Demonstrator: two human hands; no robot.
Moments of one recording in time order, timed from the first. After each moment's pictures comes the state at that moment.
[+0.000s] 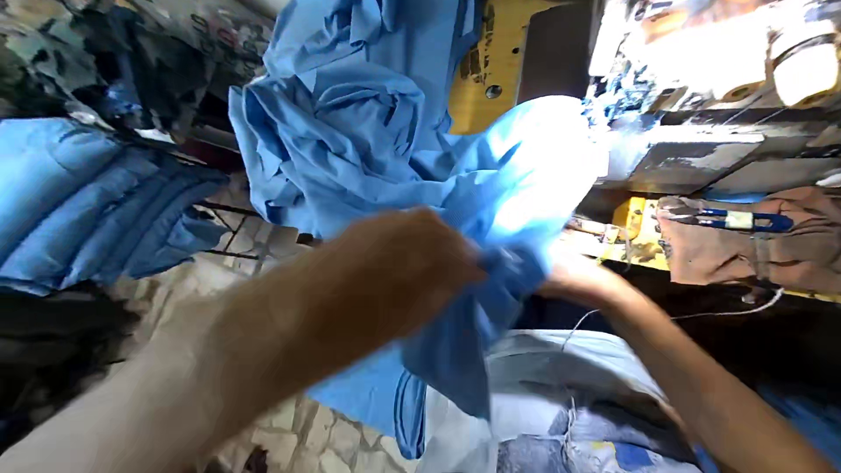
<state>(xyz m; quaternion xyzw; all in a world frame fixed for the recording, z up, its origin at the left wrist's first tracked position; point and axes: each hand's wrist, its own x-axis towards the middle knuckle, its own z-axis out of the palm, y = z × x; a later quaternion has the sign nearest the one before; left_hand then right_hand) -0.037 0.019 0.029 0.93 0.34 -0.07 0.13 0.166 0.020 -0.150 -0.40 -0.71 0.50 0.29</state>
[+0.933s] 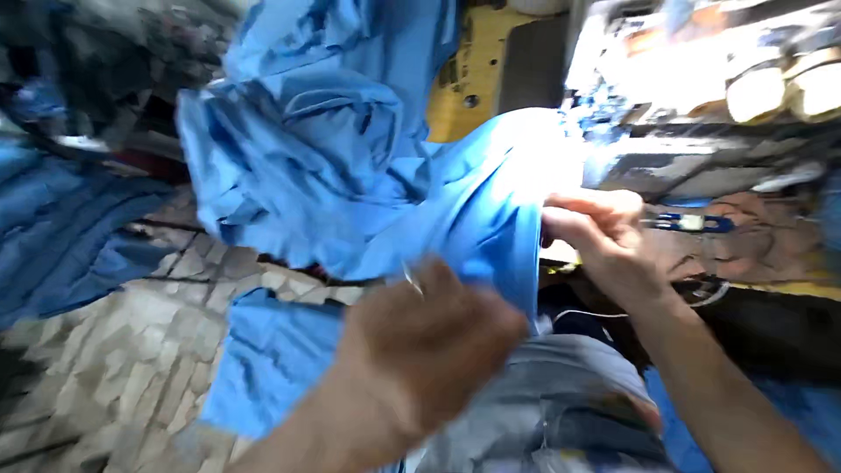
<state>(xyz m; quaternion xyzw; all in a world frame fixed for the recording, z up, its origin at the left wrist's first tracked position) -0.033 -0.016 -0.040 0.91 0.31 0.26 0.09 0.192 0.030 -0.124 -0.37 -0.66 0.36 0.55</state>
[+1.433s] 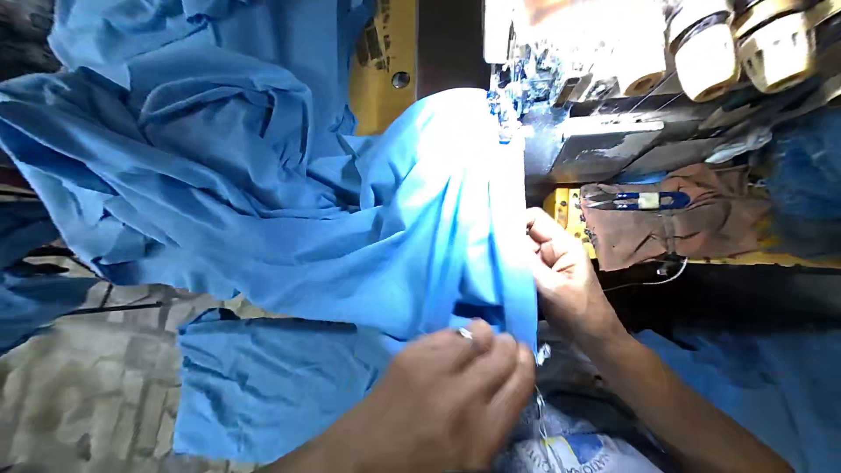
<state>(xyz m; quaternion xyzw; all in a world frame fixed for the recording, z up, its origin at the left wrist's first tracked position) 0.008 -0.018 -0.088 0.95 0.23 0.19 0.09 0.193 -0.001 -0.157 -0.48 -0.43 0.53 0.55</state>
